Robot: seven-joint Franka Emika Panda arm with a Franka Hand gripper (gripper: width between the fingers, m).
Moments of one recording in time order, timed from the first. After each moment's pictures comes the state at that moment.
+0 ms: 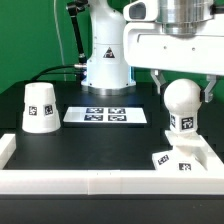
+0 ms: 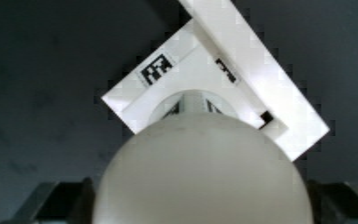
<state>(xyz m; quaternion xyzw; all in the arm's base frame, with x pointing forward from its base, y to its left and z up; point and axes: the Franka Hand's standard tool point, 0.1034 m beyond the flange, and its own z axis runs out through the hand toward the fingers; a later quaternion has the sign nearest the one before) 0.603 0.097 0.133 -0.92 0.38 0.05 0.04</state>
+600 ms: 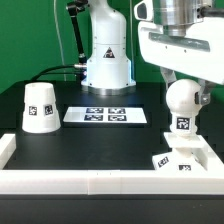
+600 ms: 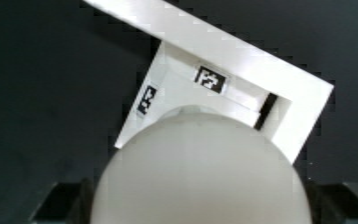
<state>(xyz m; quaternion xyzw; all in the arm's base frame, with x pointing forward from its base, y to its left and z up) 0.603 0.104 0.132 -0.81 0.57 0.07 0.05</state>
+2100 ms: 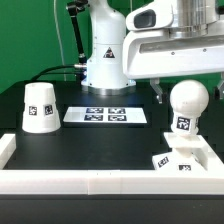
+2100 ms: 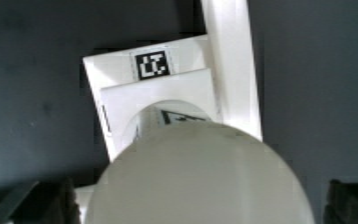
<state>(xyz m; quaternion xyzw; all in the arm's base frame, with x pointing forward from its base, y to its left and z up) 0.602 0.107 0.127 -0.99 0.07 0.02 0.07</state>
